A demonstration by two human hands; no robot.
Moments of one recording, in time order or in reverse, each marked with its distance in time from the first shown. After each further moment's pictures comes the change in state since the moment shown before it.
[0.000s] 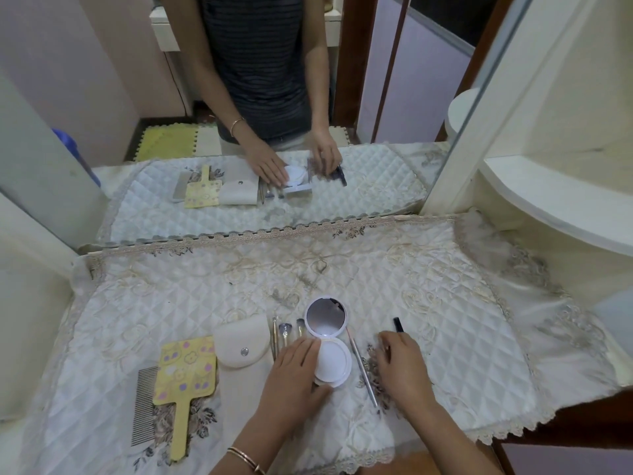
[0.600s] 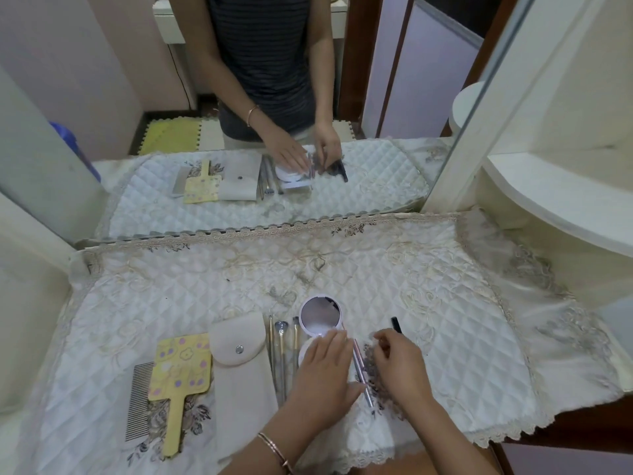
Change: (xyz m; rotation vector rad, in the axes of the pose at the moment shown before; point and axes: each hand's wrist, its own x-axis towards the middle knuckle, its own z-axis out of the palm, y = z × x) left_hand 0.022 0.051 -0.004 0.087 -0.191 0.032; right_hand 0.007 -0.002 -0.008 0.096 -0.030 0.028
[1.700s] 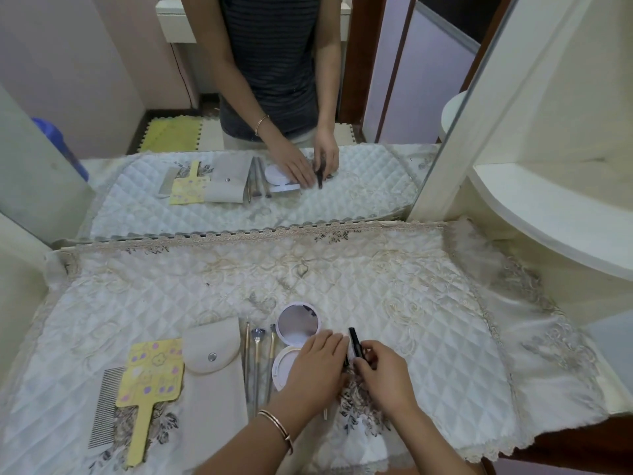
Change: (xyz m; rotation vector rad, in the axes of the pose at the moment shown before) left_hand 0.046 0.012 0.019 0.006 0.051 0.111; right_hand 0.015 0.022 -0.009 0.091 -0.101 0.018
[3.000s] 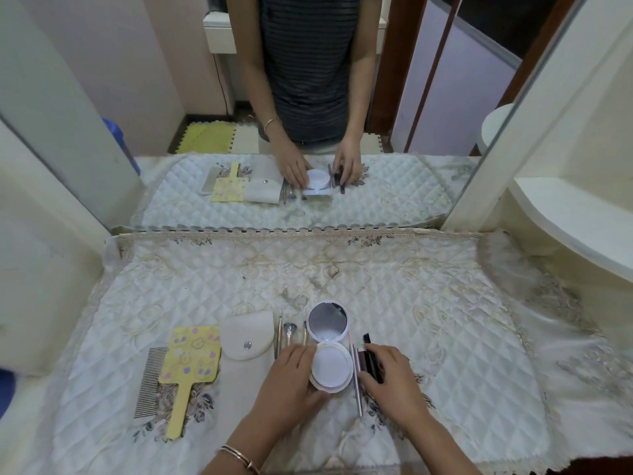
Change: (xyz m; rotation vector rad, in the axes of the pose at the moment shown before) left_hand -0.076 -0.052 -0.004 -0.135 0.136 -0.220; right_hand -0.004 0.001 0.025 -0.147 -0.119 -0.183
